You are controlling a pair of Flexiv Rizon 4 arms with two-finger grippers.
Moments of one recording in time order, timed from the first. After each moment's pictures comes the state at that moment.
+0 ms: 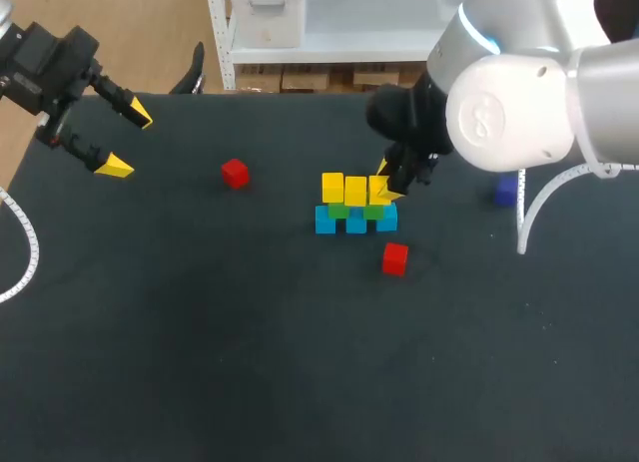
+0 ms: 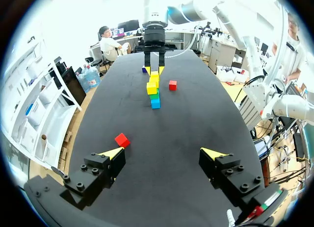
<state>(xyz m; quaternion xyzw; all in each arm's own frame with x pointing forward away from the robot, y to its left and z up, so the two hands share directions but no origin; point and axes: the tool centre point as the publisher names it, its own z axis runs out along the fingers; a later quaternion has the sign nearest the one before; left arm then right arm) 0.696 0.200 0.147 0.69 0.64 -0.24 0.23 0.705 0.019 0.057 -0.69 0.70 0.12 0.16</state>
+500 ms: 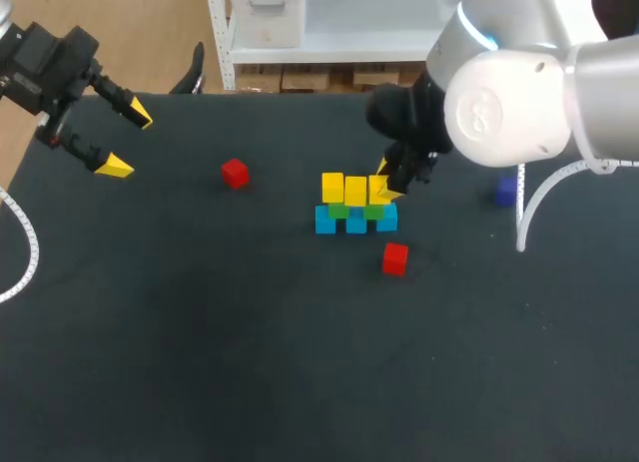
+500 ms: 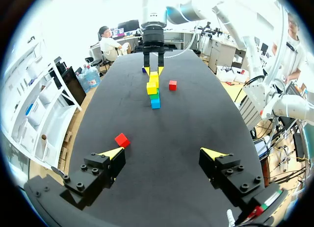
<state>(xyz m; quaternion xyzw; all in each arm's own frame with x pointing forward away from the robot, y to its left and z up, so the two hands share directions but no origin) 0.696 0.200 0.147 0.69 0.64 -0.24 0.23 0.707 0.020 0.056 -0.69 0.70 0.13 0.16</state>
